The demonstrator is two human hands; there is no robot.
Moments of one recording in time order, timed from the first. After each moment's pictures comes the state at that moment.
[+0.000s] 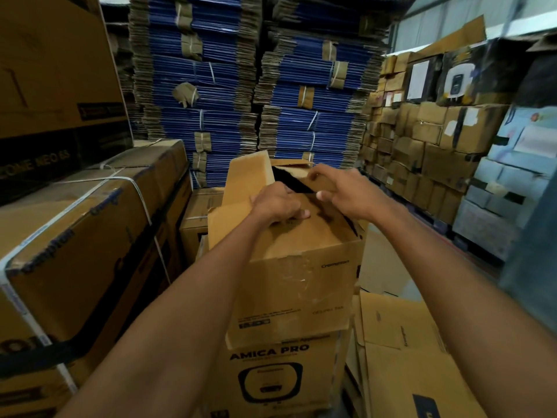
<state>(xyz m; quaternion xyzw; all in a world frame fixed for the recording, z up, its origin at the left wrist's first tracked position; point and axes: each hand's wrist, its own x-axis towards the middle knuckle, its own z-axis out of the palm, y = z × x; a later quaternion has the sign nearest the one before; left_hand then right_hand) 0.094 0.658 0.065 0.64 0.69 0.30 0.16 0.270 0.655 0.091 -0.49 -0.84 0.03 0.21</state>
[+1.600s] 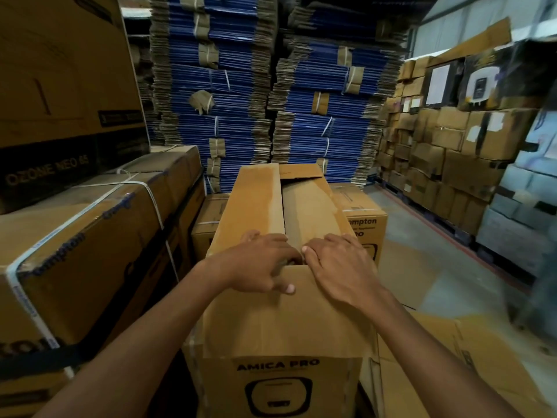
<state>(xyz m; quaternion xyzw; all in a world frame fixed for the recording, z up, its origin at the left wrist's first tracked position) 0.042 0.578 0.030 0.86 0.51 -0.02 0.00 0.240 0.602 -0.001 -0.49 -0.85 -0.06 0.19</state>
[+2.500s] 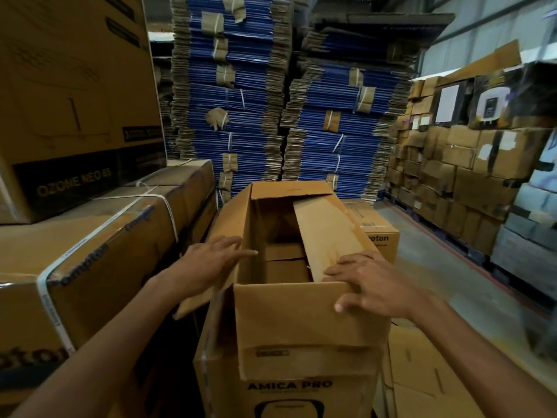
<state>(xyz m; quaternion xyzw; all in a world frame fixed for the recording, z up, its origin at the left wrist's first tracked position) -0.062 0.568 0.029 0.76 0.65 -0.02 -0.04 0.271 0.625 0.015 -0.40 -0.92 -0.01 0.01</state>
